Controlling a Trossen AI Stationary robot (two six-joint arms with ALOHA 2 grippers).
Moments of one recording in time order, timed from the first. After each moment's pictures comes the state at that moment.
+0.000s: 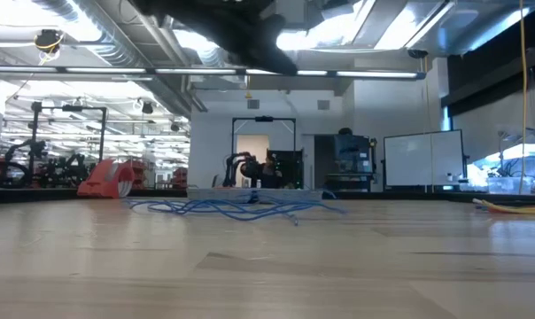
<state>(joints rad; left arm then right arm) 0.03 1.56 1.04 0.20 -0.47 0.21 0.19 1.15 1.20 -0.10 0.51 -0.32</state>
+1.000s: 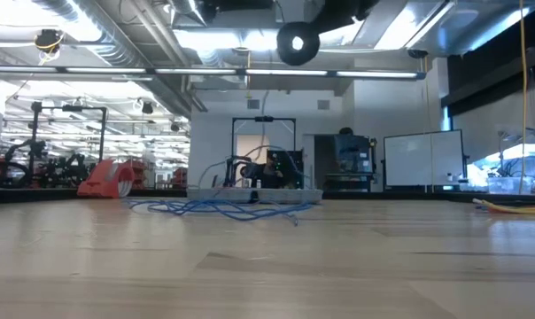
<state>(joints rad) -0.03 1.29 1.04 0.04 -0.34 0.04 0.04 1.36 1.12 -0.16 0.64 -0.27</state>
